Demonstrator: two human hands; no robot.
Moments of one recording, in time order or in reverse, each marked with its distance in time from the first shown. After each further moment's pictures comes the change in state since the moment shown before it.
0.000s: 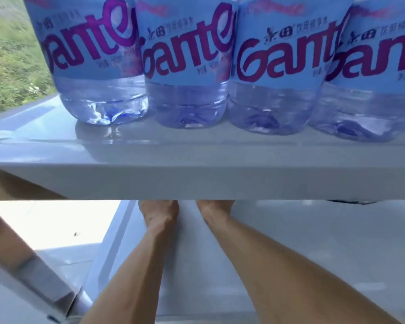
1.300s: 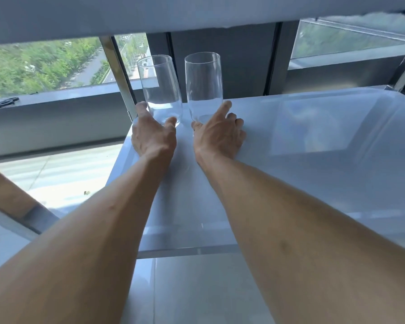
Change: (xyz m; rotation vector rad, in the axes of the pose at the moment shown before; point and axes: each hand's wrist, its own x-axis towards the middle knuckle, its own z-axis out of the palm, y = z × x) left_hand 0.036 -0.006 0.004 -0.101 0.123 0.021; right_hand 0.003 -0.013 0.019 -0.260 0.470 -0.077
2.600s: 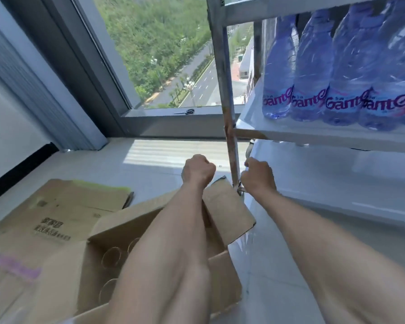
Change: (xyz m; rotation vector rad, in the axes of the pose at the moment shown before) left_hand -0.140 0.026 -0.384 0.366 -0.206 -0.301; right_hand -0.222 -0.095 -0.228 0.215 -0.576 -0.430
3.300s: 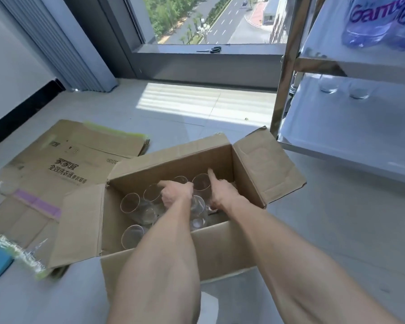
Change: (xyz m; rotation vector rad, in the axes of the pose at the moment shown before) left_hand -0.037 -0.222 0.050 -0.137 0.148 -0.801; right_hand -0.109 -0.047 0.210 -0.251 -0.735 -0.157
